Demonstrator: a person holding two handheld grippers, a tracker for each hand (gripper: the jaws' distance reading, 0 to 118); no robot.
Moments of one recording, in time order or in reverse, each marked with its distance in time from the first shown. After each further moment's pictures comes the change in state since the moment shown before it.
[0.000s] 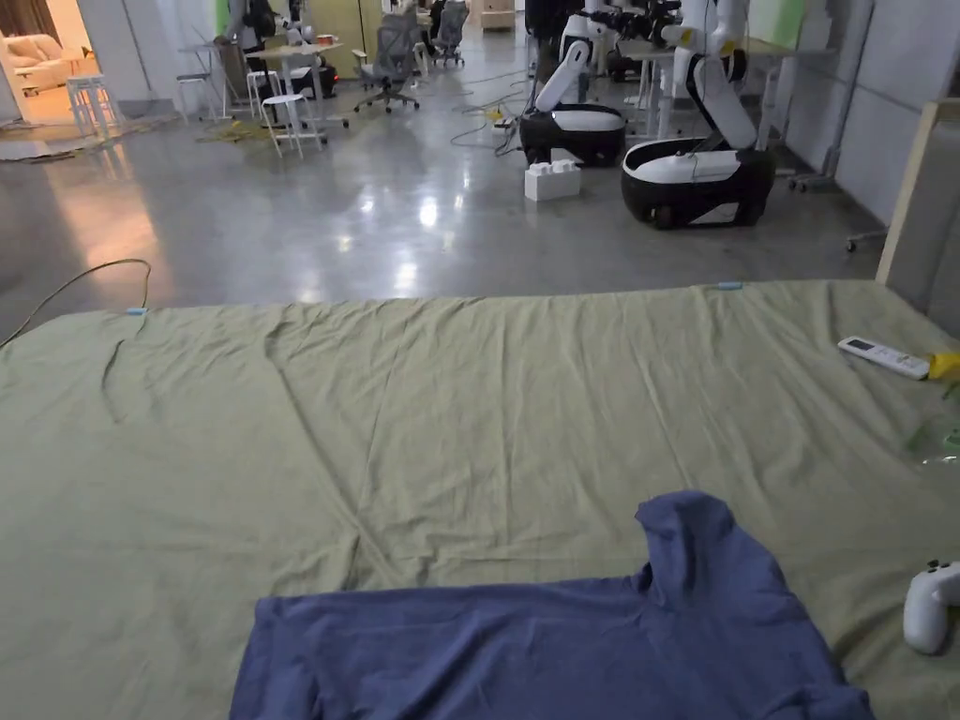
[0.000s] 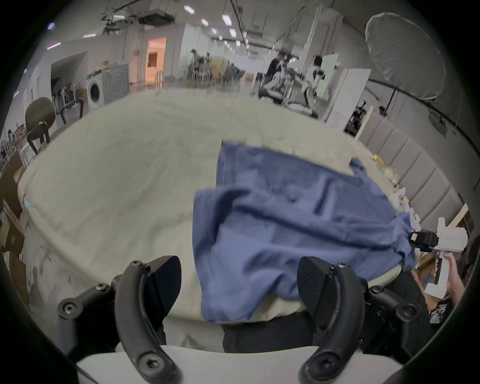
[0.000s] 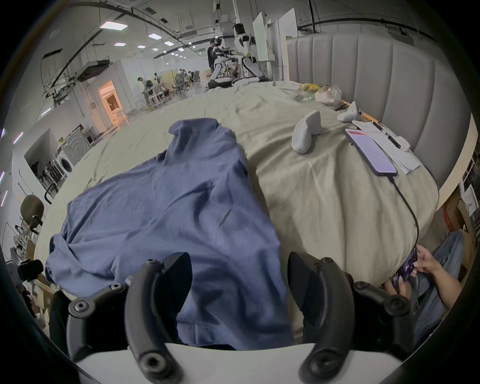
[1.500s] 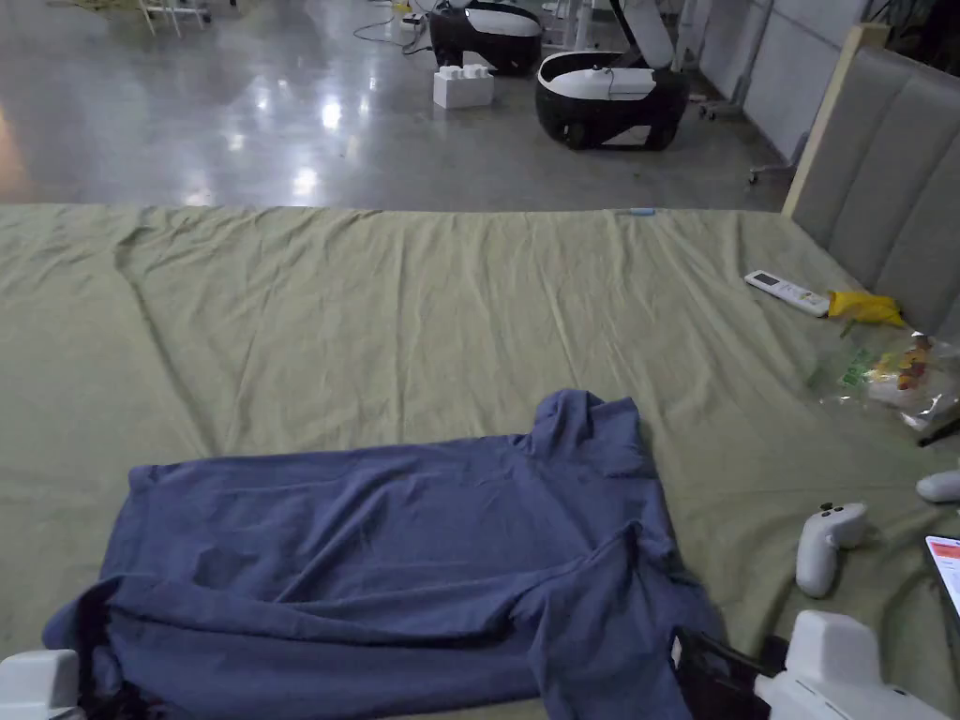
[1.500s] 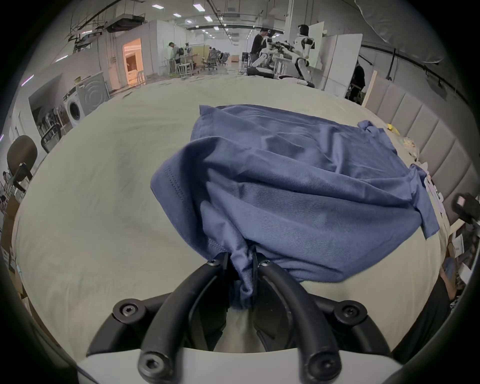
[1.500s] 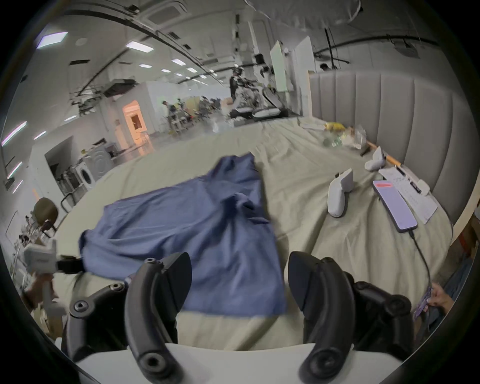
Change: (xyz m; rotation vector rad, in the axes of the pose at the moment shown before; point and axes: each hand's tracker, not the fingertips) left arm 0.028 0.053 -0.153 -0.191 0.040 -0.147; right arm -0.031 0.063 -0.035 0.147 0.075 0.019
